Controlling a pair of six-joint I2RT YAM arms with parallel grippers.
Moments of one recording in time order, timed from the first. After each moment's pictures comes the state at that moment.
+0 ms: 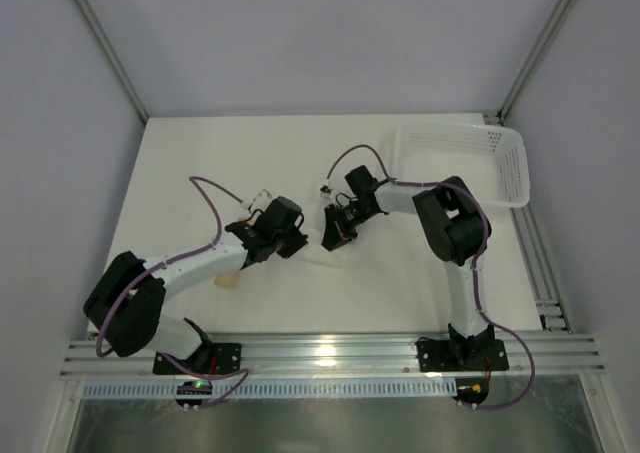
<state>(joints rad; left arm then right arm) -0.76 1.41 0.81 -0.29 -0.23 -1.30 0.51 2.13 1.30 -0.39 -0.93 0.21</state>
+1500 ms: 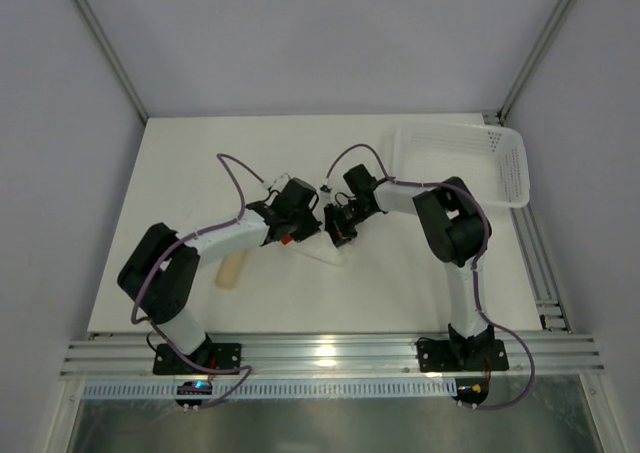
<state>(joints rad) -0.71 1.66 1.03 -0.27 -0.15 -1.14 0.52 2.12 1.31 -0.42 -0.88 0.23</state>
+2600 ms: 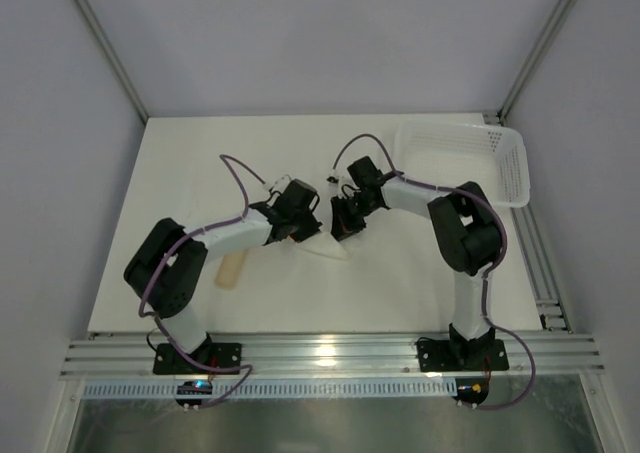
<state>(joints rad) -0.70 1.70 1.03 -0.23 -0.15 -1.12 0.51 2.01 1.30 -0.47 -0.63 0.23</state>
